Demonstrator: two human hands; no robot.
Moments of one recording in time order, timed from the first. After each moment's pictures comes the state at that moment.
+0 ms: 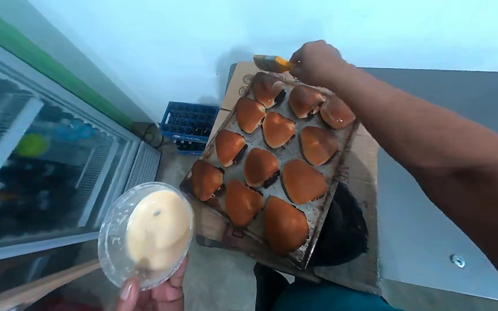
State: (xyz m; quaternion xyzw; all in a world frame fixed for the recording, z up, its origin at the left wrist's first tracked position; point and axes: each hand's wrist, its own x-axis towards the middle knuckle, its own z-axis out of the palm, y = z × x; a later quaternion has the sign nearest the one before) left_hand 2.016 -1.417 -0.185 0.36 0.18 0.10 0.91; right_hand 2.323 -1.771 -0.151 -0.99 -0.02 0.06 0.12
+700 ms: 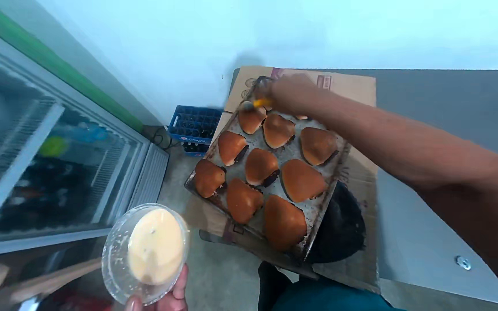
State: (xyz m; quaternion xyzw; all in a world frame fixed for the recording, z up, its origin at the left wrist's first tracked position) left_hand 1.980 -1.418 -0.191 0.31 0.17 0.14 0.92; right_hand 2.284 -1.725 -0.152 -0.98 -0.16 0.10 0.04
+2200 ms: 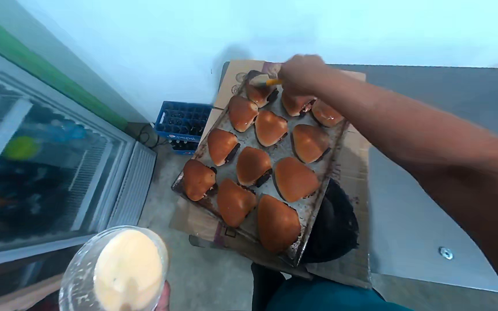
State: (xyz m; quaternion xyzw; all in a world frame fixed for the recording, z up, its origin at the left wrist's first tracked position) left_hand 1.976 -1.416 -0.206 0.32 0.18 0.19 0.91; right_hand 2.311 -1.761 -0.147 -0.99 -0.05 0.11 0.01
